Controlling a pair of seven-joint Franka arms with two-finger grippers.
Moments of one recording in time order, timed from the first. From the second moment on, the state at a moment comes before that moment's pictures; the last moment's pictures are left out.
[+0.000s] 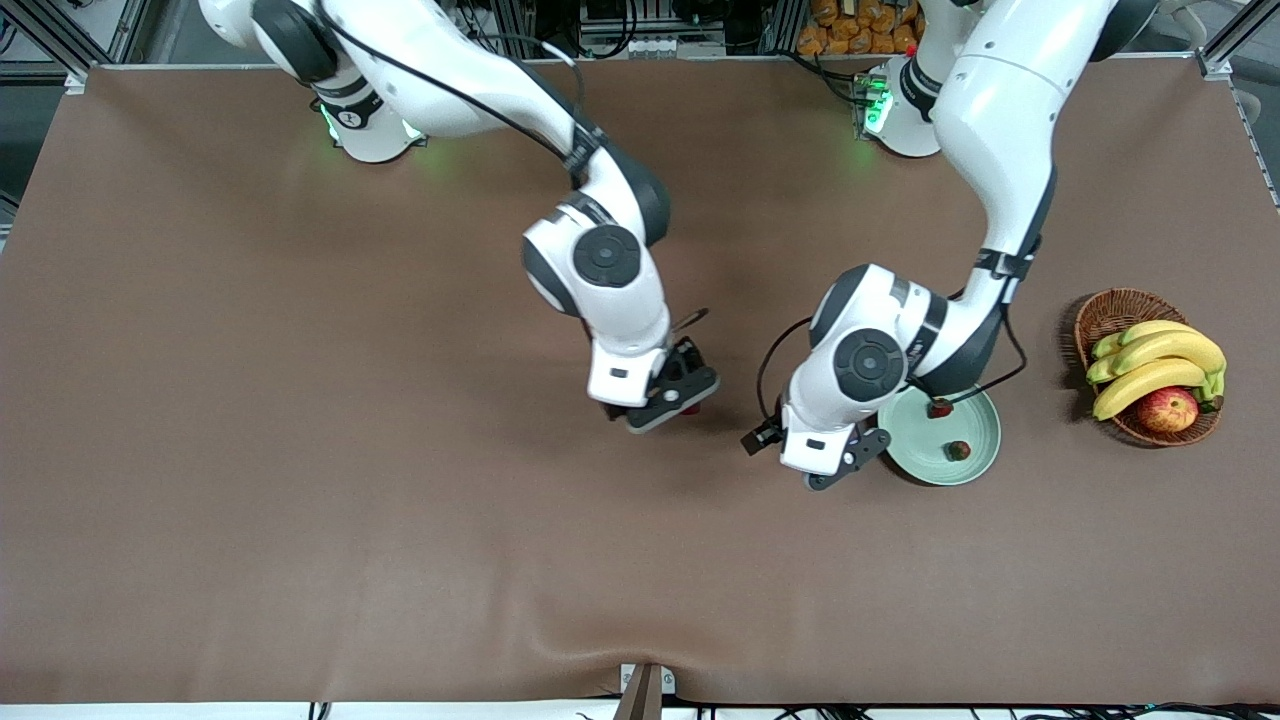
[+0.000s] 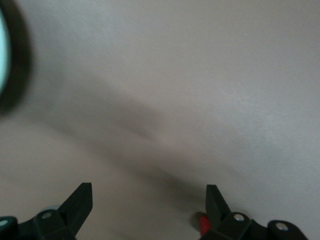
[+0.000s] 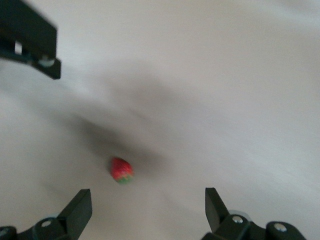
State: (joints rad) left arm -0.31 0.70 -0.22 -1.48 0.06 2.16 -1.09; right arm 0.71 0.78 -0.02 -1.17 0.02 2.12 0.21
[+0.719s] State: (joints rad) left arm -0.53 0.88 -0.19 -1.39 0.06 2.28 -1.41; right arm 0.37 0.37 -0.06 -1.44 0.01 1.91 0.17
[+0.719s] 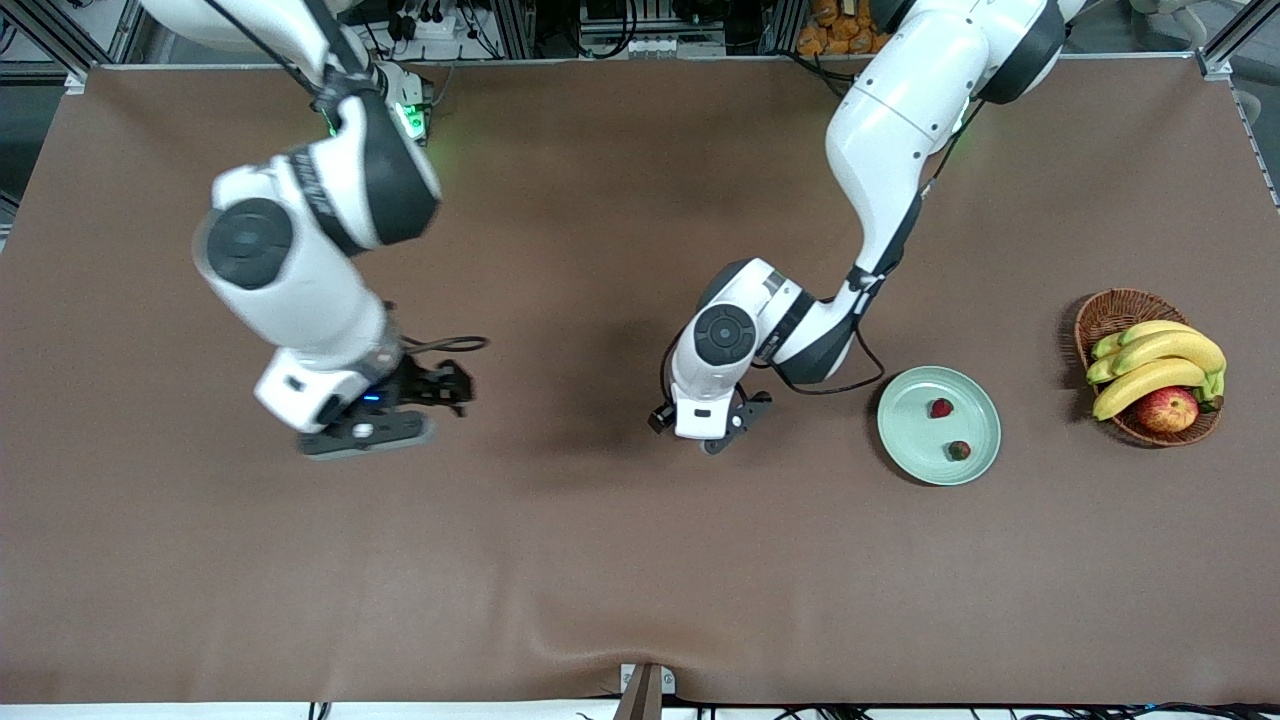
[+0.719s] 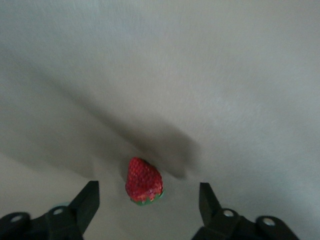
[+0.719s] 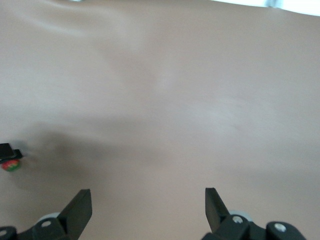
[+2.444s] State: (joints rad) left arm -0.11 0.71 -0.19 -1.39 0.09 1.93 -0.79; right arm 0.01 -0.06 -0.10 -1.61 0.02 1.47 -0.03
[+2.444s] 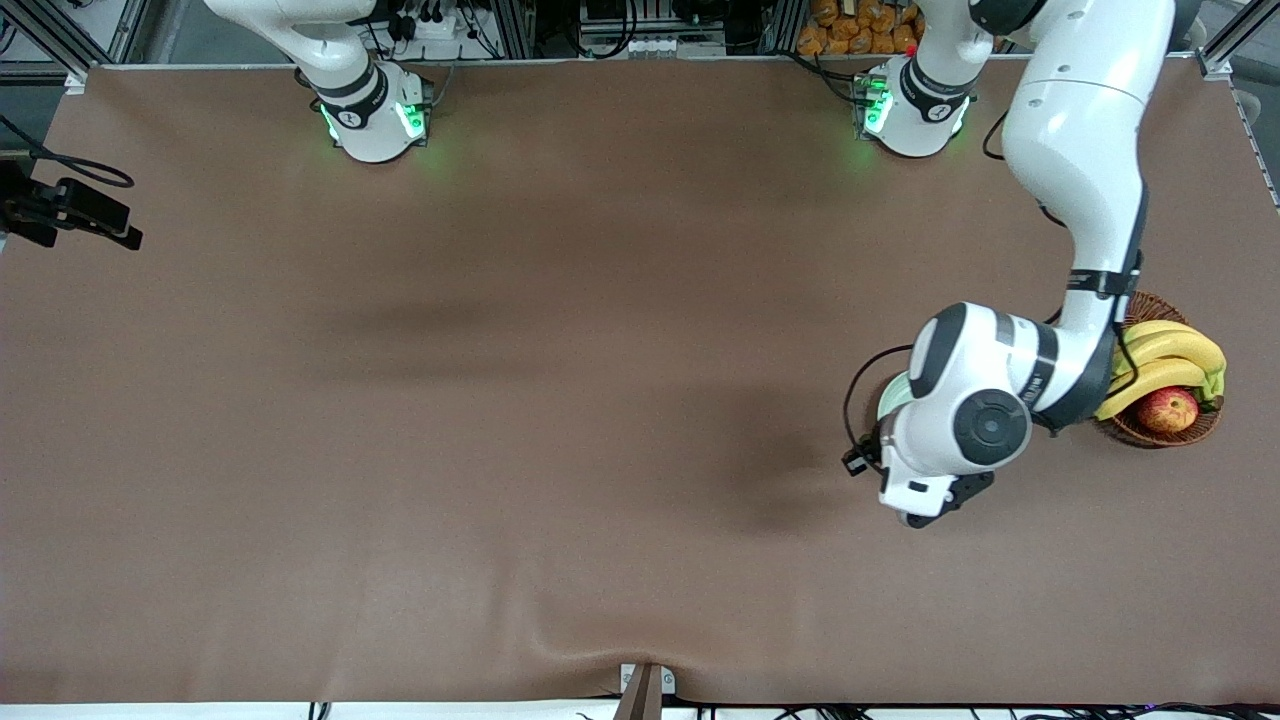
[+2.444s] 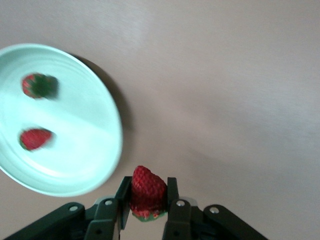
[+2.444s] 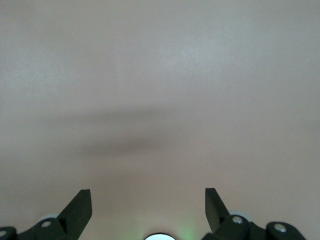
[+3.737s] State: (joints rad) left arm 0.02 0.50 -0.21 -1.56 0.13 1.98 -0.54; right arm 0.01 -0.07 -0.09 -1.58 0.01 1.46 -0.03
